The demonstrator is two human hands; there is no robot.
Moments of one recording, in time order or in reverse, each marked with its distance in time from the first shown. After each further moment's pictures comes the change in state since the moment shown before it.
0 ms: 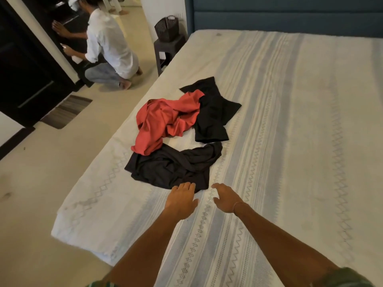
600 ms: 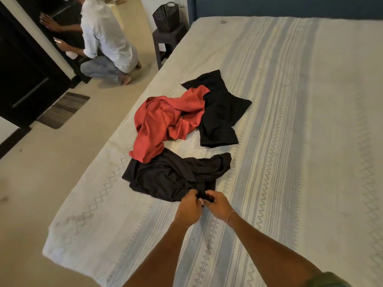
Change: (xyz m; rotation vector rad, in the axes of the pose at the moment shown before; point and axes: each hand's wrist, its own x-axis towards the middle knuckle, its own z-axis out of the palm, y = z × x) left_hand 0.075 -0.020 0.047 -0.726 0.063 -0.284; right_hand 0.089 -0.012 0.045 0.642 0.109 0.023
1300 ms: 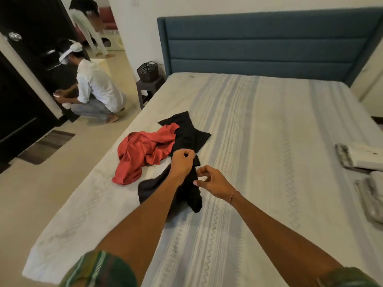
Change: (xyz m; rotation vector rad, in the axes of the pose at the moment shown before) left_hand -0.093 0.259 -0.102 -0.484 0.316 0.287; right_hand -0.174 -0.143 -0.177 -0.042 0.125 -0.291
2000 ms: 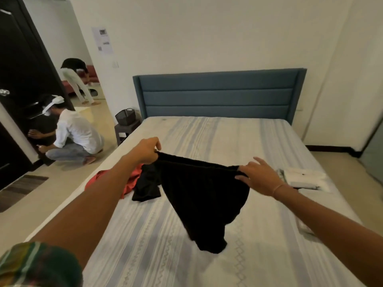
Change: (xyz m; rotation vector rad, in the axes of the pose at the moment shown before) left_hand -0.057 0.223 0.021 0.860 -0.226 0.372; right_hand -0.196 -0.011 -0.346 -1.275 0.266 -0.141
